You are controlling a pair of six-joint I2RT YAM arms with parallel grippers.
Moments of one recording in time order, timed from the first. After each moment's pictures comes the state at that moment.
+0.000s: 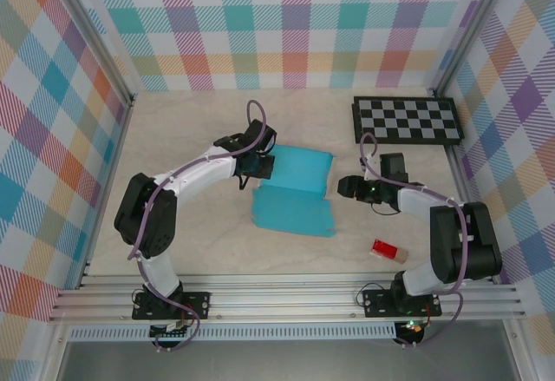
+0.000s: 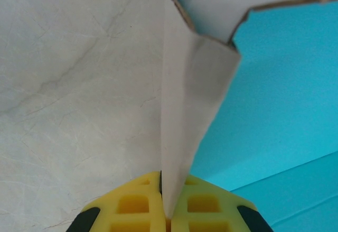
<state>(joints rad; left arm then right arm) -0.60 1.80 1.37 -0.65 -0.12 -0.33 0.12 1.48 0.63 -0.08 -0.55 0.32</state>
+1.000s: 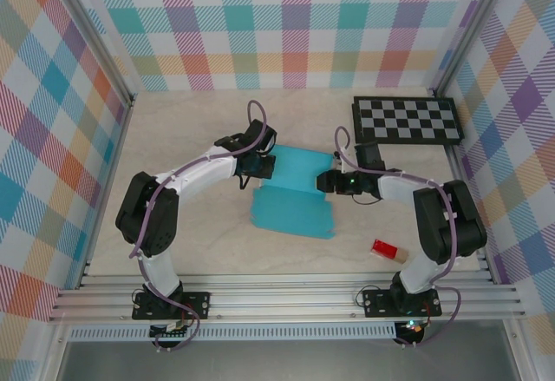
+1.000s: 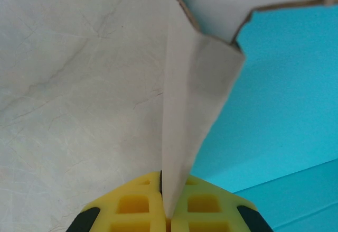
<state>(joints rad) -0.60 1.81 1.37 -0.63 -0.09 -0.33 0.28 1.63 0.78 -0.07 -0.61 0.31</state>
